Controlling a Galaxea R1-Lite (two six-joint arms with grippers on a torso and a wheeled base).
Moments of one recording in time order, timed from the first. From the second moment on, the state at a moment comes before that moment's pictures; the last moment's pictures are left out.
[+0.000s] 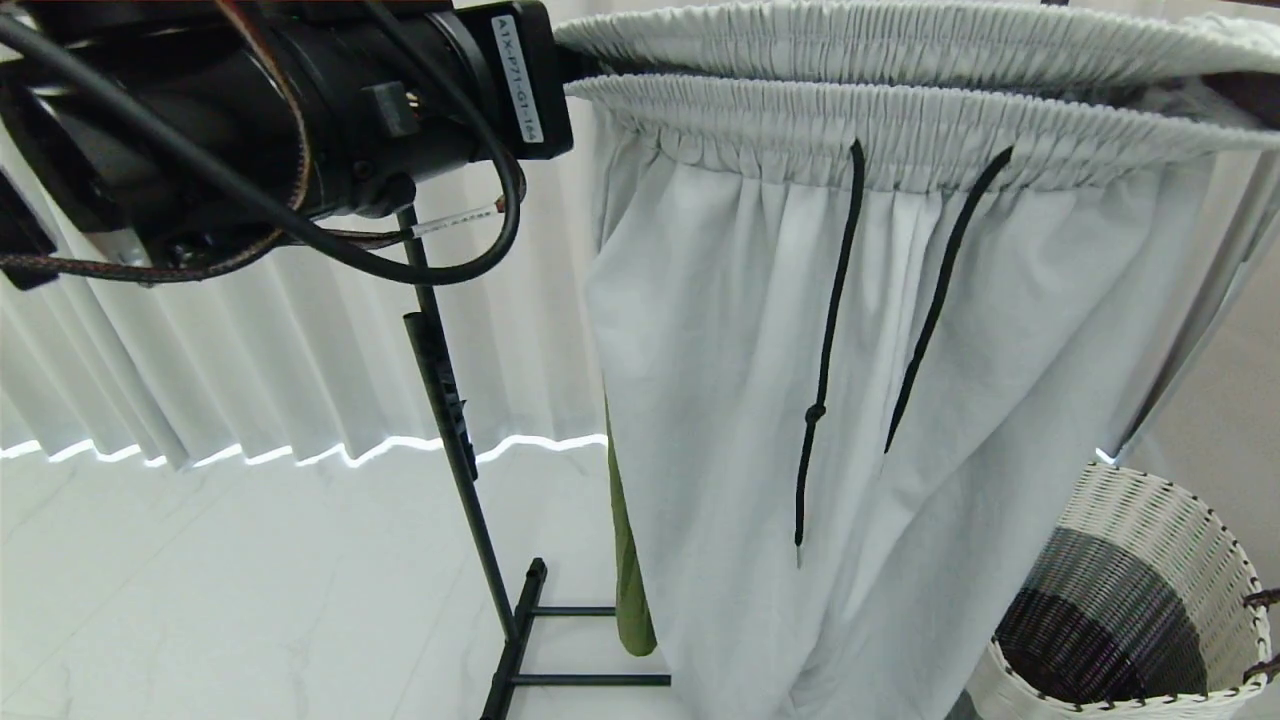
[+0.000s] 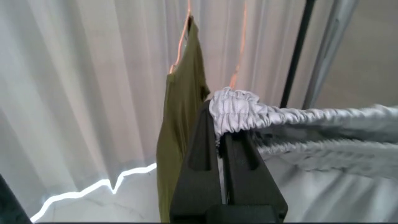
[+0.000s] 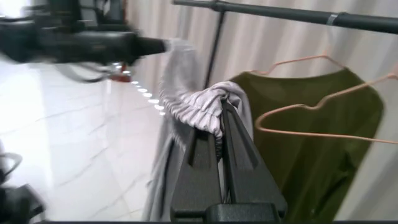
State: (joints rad) left arm -0.66 1.56 -1.39 -0.30 0.17 0.04; right arm 0.43 1.12 -0.95 -0.52 0.70 0.07
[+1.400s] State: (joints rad) left arm -0.75 1.27 -1.15 -0.05 0.07 0.01; right arm 0.34 1.32 -1.05 -0.60 0.76 0.07
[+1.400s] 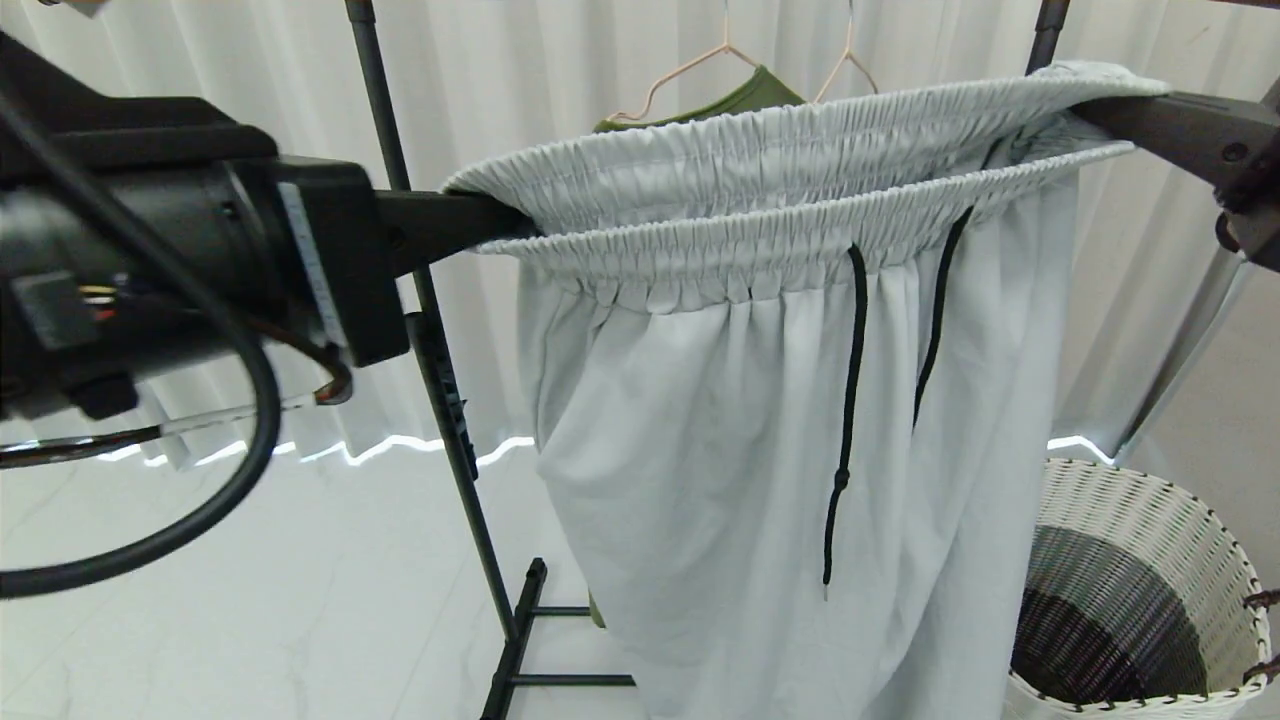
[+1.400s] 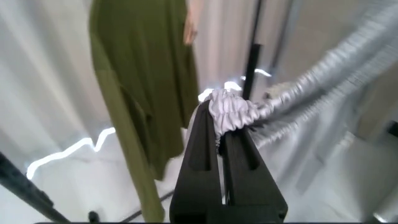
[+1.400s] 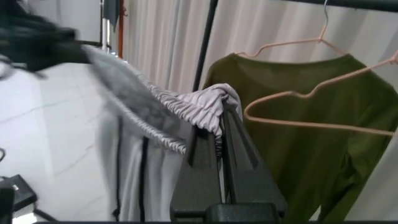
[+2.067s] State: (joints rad) left arm -0.93 1.17 -1.15 -0.04 0.06 0.02; right arm 0.37 1.47 -1.19 -0.60 0.76 0.07
